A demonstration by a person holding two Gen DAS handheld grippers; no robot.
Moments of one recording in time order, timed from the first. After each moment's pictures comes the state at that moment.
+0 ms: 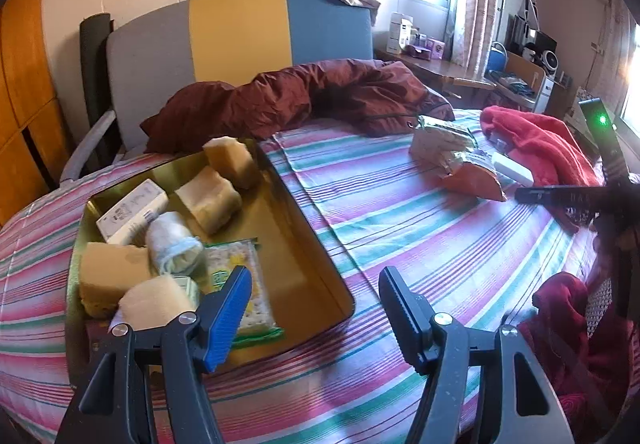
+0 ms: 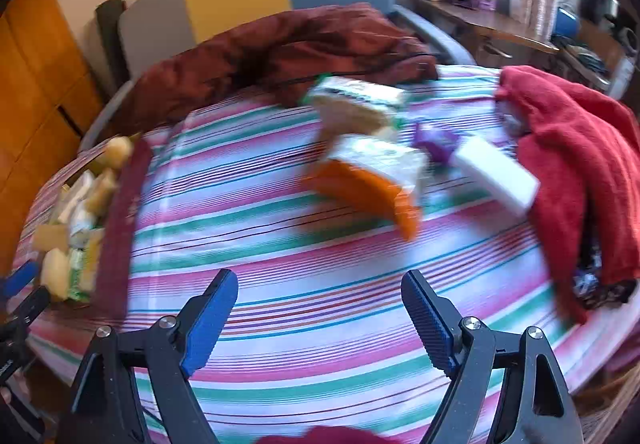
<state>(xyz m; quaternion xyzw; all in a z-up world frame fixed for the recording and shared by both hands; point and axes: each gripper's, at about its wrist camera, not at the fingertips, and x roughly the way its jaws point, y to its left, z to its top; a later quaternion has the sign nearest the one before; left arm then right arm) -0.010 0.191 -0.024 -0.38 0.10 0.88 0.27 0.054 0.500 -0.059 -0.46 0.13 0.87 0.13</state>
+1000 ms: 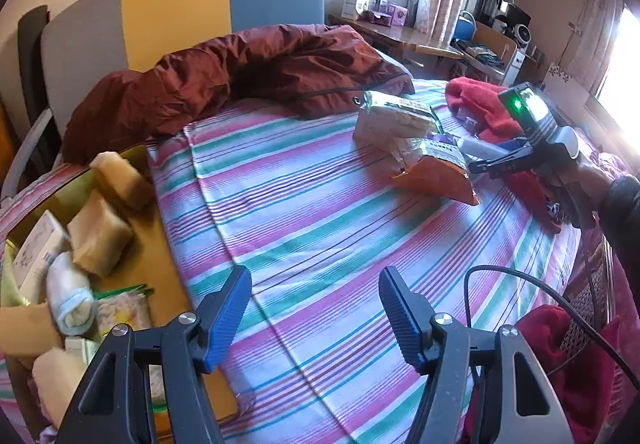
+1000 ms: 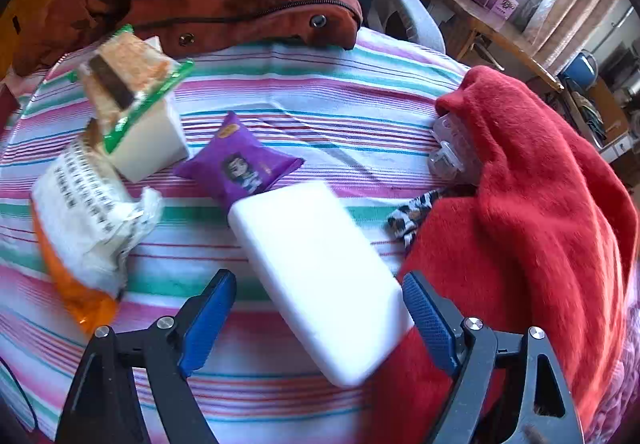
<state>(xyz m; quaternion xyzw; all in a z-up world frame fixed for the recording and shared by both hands) -0.052 0.292 -0.046 -0.44 0.12 0.83 0.33 -0.032 0.670 -0.128 -0.57 -0.02 0.81 0.13</state>
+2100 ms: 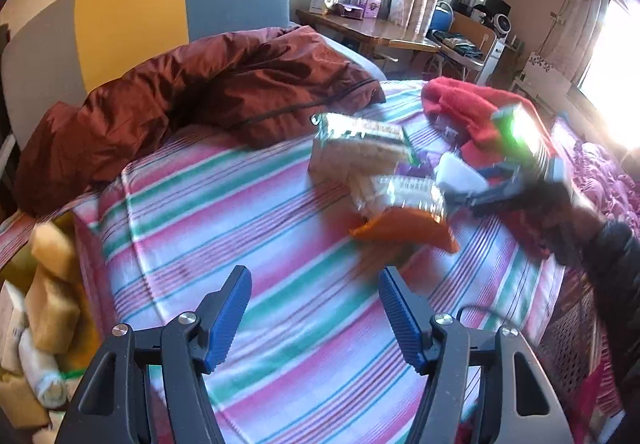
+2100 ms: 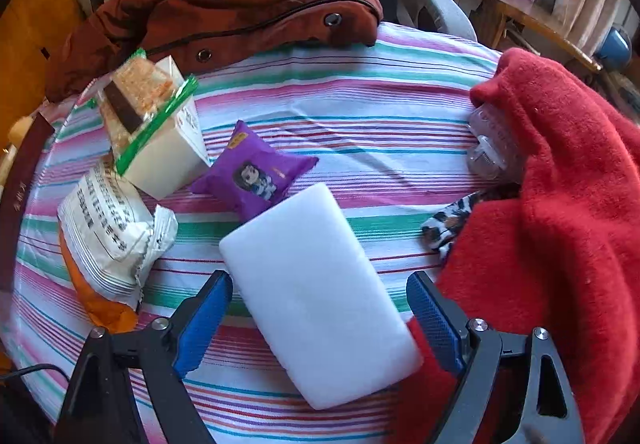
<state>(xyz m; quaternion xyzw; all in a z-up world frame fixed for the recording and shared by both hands) -0.088 0.372 -0.035 -0.45 0.12 0.80 0.38 -0.026 0.675 -0.134 -0.55 0.04 0.83 0.07</state>
